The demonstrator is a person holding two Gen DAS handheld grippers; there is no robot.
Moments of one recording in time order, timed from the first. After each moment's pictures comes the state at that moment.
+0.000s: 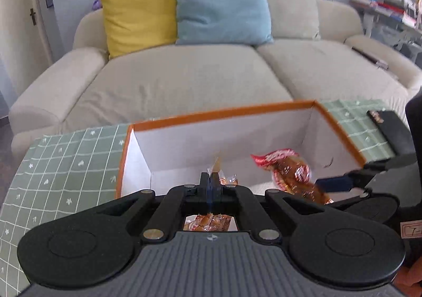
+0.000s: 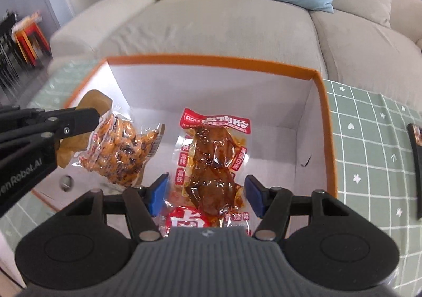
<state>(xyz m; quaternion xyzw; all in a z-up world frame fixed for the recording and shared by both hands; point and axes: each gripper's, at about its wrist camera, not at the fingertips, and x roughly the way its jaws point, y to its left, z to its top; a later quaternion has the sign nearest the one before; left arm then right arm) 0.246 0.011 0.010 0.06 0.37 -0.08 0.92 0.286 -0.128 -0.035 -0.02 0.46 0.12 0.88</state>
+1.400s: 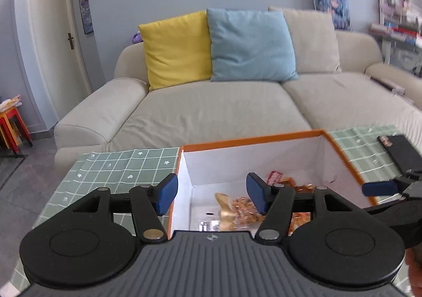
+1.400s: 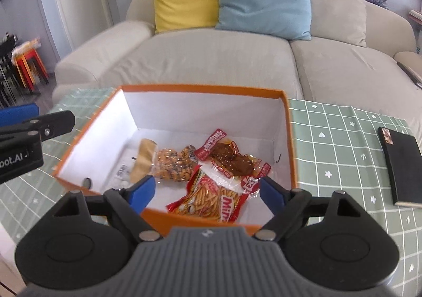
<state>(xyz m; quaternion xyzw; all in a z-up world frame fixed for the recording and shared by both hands) 0.165 0.022 0.068 0.06 0.28 -0.01 0.96 0.206 -0.151 0.012 0.01 0.38 0.11 0.92</state>
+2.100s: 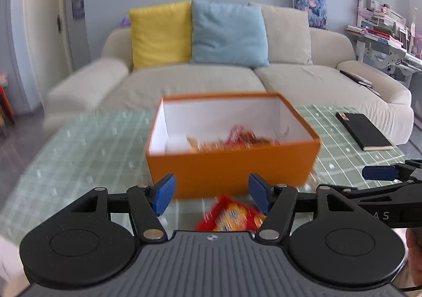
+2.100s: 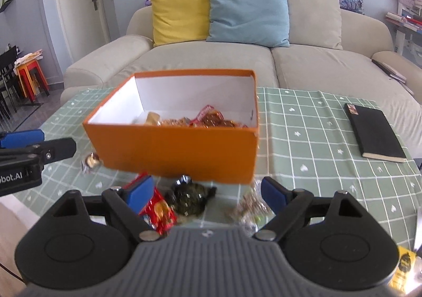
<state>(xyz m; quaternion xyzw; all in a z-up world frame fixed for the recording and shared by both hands) 0.059 0.022 0.036 0.02 0.31 -0.06 0.95 0.059 -0.187 0.001 0.01 0.34 0.09 0.94</state>
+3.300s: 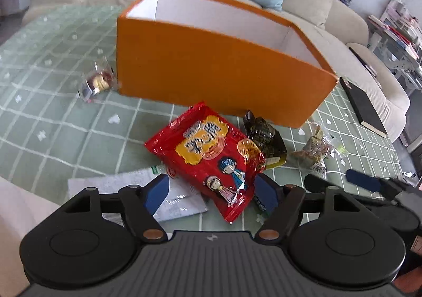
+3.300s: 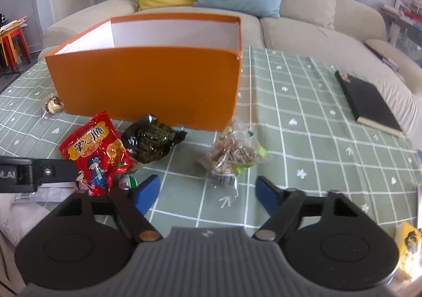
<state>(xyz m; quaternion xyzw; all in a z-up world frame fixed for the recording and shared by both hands) 0.084 0.020 -0.061 -0.12 0.46 -0.07 0.88 0.068 -0.192 -0.079 -0.04 0.39 0.06 0.92</state>
